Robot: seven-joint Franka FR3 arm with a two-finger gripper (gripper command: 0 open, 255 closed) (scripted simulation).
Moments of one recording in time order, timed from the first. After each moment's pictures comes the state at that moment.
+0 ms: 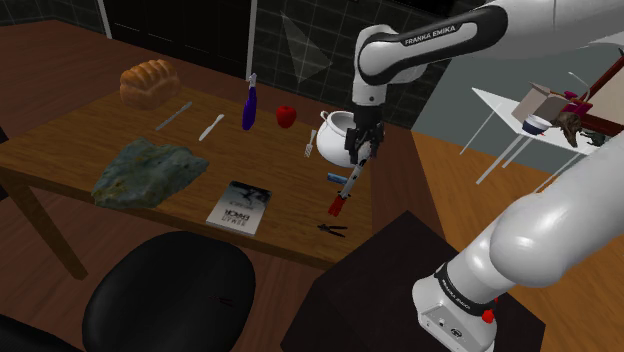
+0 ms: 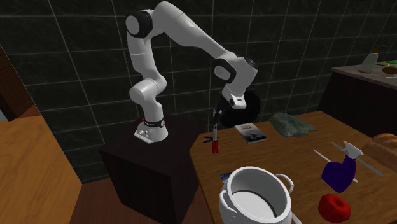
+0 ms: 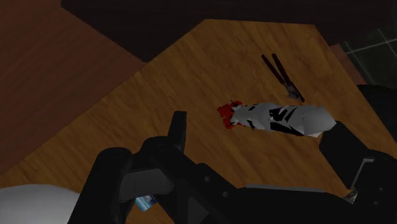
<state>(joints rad) 0.01 -0.08 -0.03 -2.27 0.02 1.79 -0.02</state>
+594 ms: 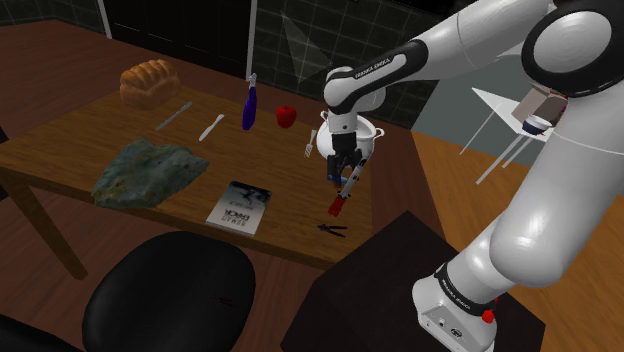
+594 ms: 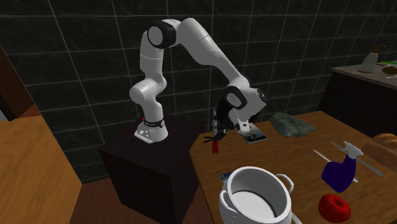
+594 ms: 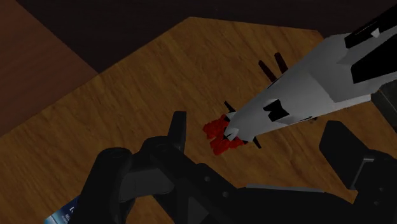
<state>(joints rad) 0.01 0.25 -0.02 -2.15 0.08 1.80 -0.08</state>
